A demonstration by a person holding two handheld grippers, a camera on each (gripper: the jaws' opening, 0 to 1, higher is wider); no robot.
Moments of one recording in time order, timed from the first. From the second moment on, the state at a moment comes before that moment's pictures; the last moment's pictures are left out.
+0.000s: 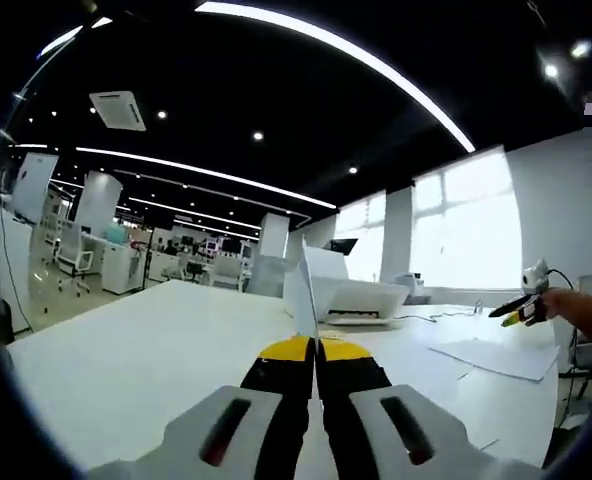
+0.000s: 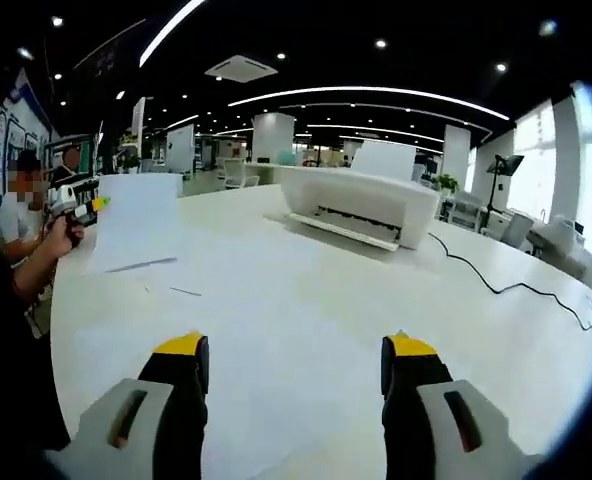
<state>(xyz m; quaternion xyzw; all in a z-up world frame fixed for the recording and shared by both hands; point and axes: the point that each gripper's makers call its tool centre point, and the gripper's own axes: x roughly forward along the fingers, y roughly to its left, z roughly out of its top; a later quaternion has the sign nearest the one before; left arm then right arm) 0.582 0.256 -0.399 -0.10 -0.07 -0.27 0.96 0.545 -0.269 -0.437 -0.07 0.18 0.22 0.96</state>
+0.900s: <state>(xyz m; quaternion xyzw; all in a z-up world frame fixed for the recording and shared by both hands) 0.583 0.254 -0.401 -0.10 -0.07 -0.27 0.96 0.579 -0.294 -0.470 -0.03 0.20 0.20 0.96</state>
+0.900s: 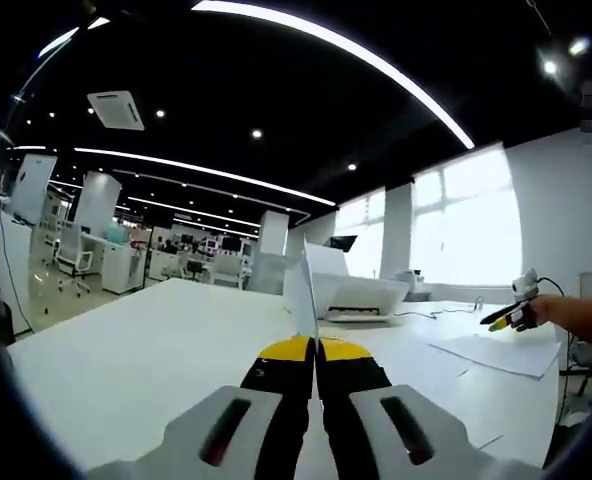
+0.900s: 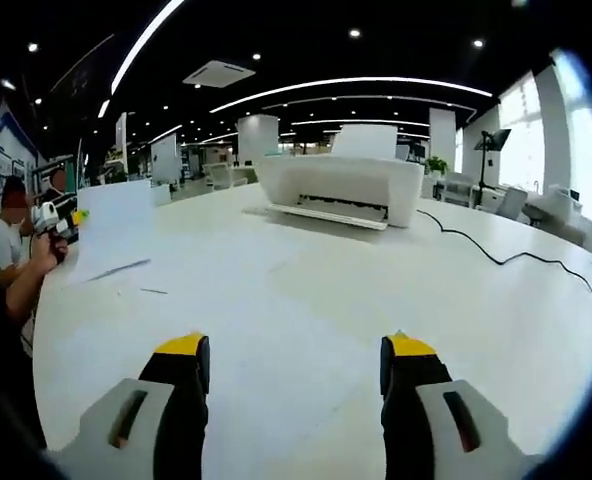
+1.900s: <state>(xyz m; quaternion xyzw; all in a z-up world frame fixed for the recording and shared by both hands) 0.584 0.253 -0.403 -0.10 -0.06 -0.27 0.96 0.592 -0.297 -0.495 -0.01 0.23 0.19 0.95</state>
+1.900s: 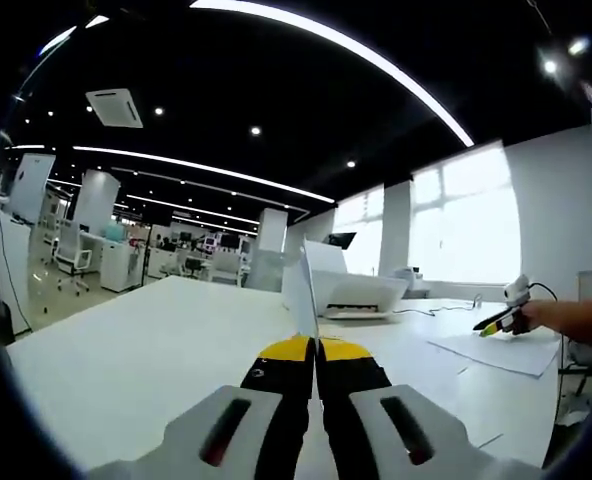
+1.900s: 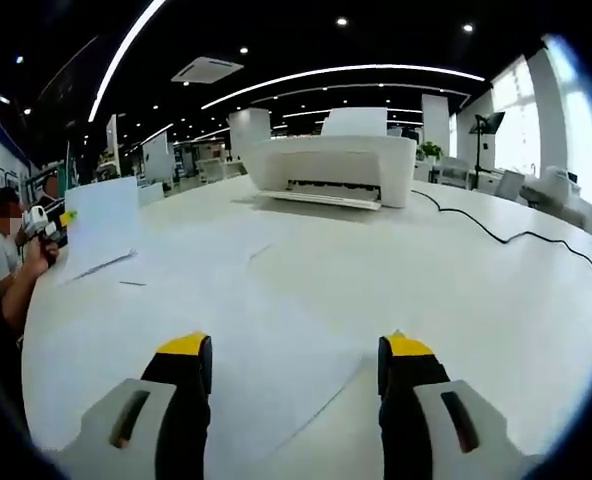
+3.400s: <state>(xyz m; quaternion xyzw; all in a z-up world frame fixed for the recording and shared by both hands) 0.583 0.253 -0.402 -0.10 -0.06 -0.27 0.96 0.592 -0.289 -0.502 -0.03 0.21 0.21 0.95</state>
